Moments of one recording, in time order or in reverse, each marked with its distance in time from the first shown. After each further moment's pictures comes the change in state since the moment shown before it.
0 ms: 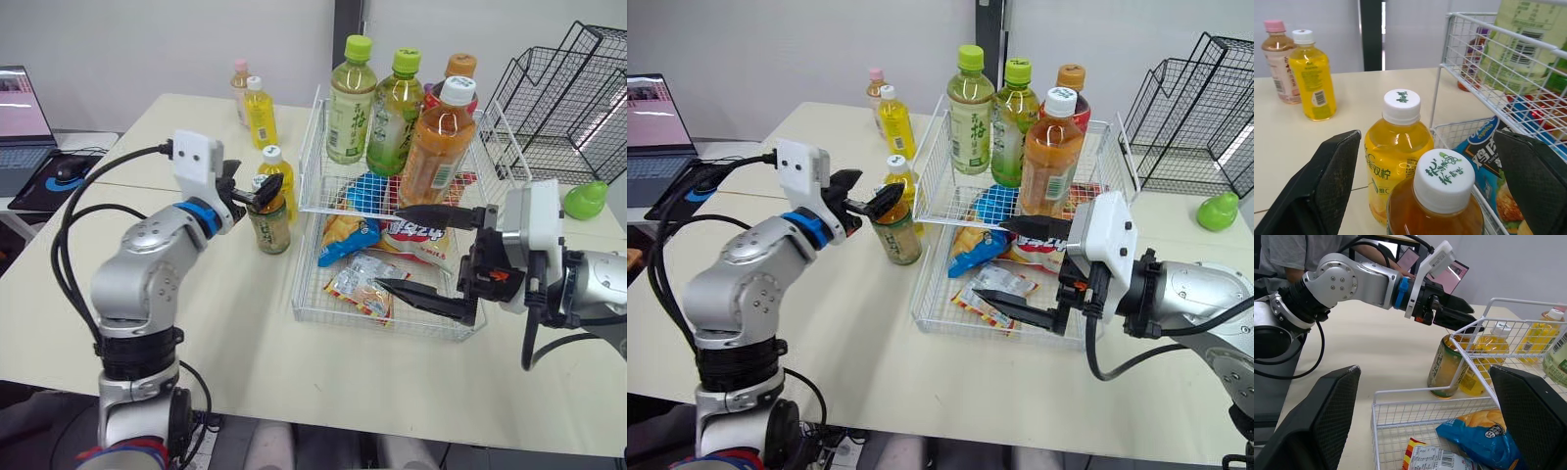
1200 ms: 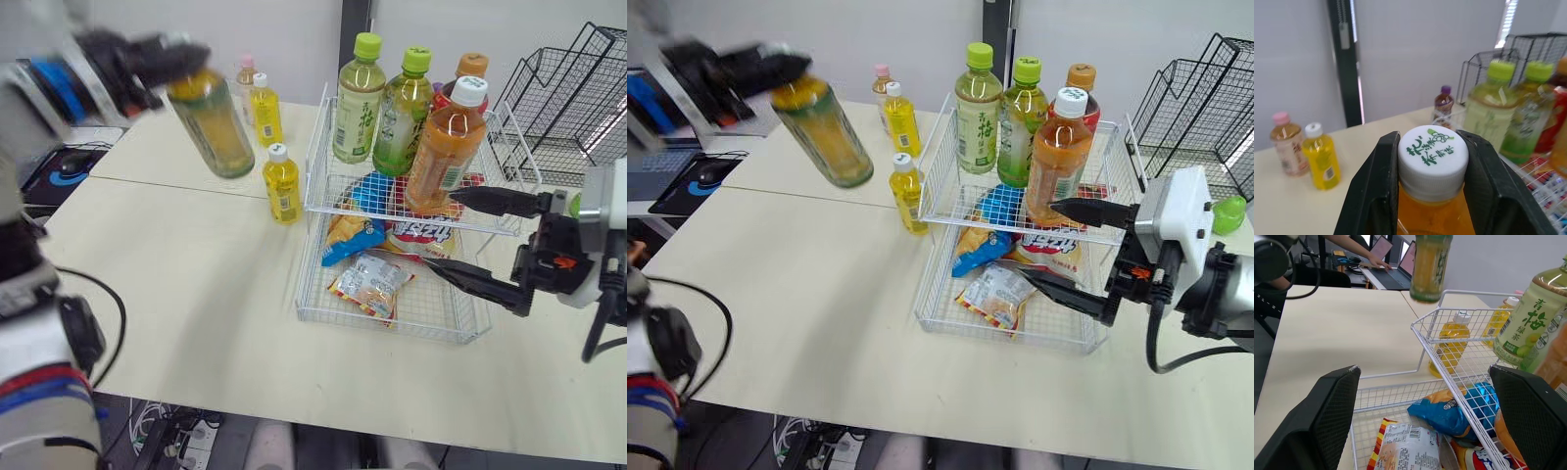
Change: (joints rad) left arm -0.623 0.512 0.065 0.419 -0.299 0.245 -0.474; right arm 0.154 -0.121 -0.341 0.011 0.127 0.078 0.028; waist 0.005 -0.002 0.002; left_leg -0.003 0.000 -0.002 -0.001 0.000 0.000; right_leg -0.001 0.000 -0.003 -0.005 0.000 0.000
